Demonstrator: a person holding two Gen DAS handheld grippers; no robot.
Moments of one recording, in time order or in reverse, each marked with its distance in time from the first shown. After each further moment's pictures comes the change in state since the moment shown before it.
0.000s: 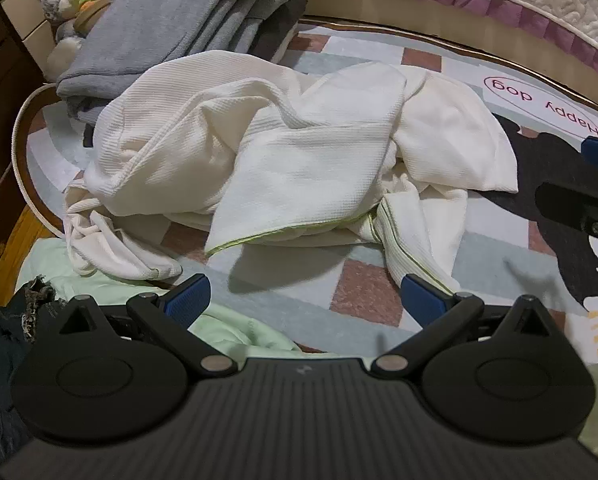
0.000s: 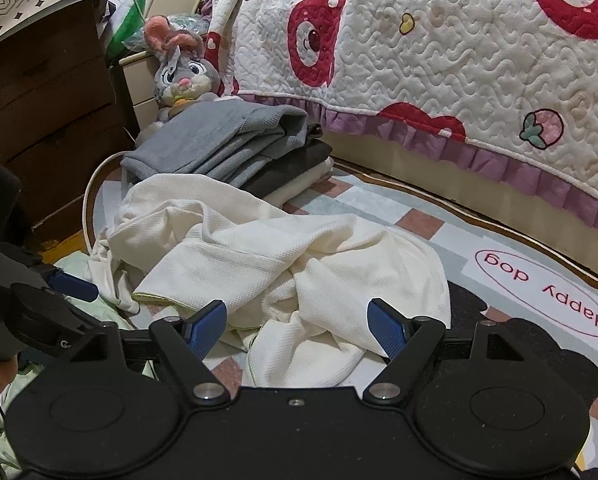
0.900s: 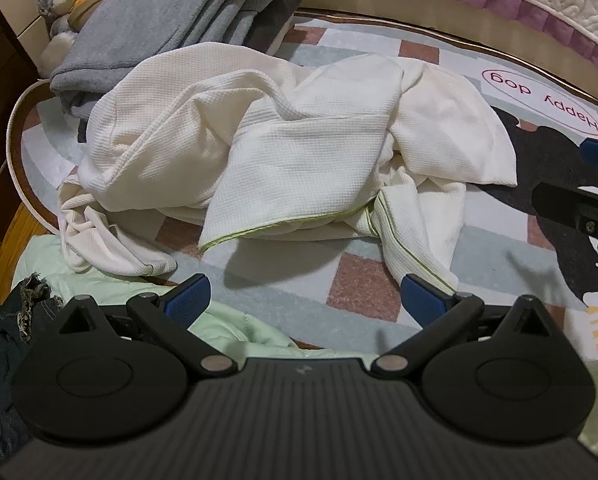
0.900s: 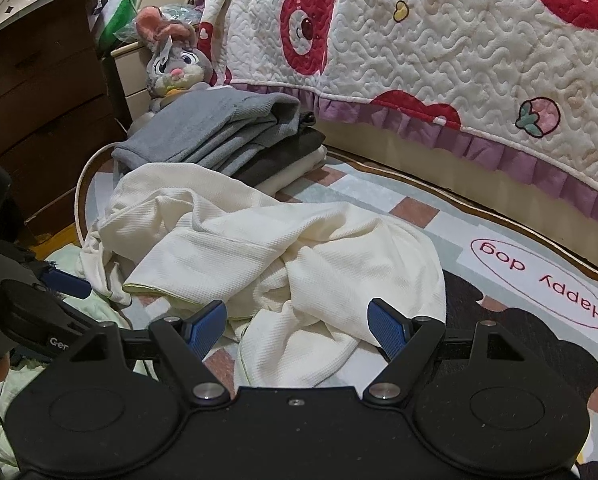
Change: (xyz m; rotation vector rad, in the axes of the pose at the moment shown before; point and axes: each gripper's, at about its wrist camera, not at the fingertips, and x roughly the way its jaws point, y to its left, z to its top) left arm 0.005 -0.003 0.000 0.010 0.020 -0.008; right arm 0.005 -0.004 -0.004 0.008 0.031 -0.016
